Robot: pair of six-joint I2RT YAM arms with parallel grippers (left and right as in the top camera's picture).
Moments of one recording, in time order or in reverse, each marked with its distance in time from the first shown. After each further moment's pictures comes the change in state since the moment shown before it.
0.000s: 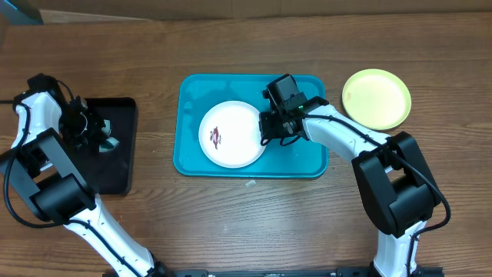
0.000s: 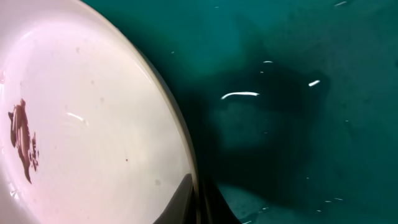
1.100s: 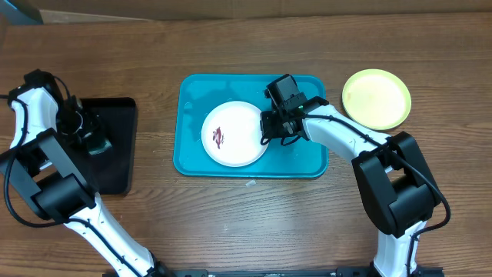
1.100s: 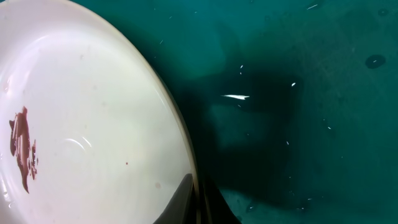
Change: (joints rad) left arm 0.001 0.015 0.082 -0.096 -0.107 0.016; right arm 0.000 0.000 0.000 -0.001 0.031 0.019
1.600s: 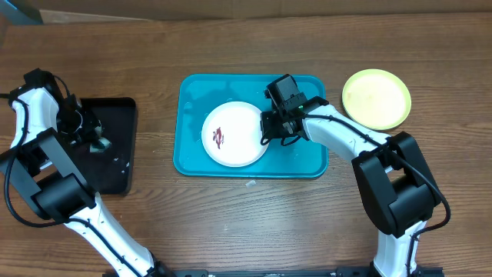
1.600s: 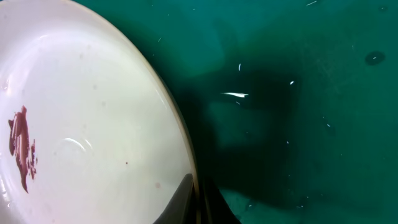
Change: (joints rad) left arm 0.000 0.001 -0.003 0.031 -0.010 0.002; right arm 0.000 0.000 0.000 -0.005 0.001 0.001
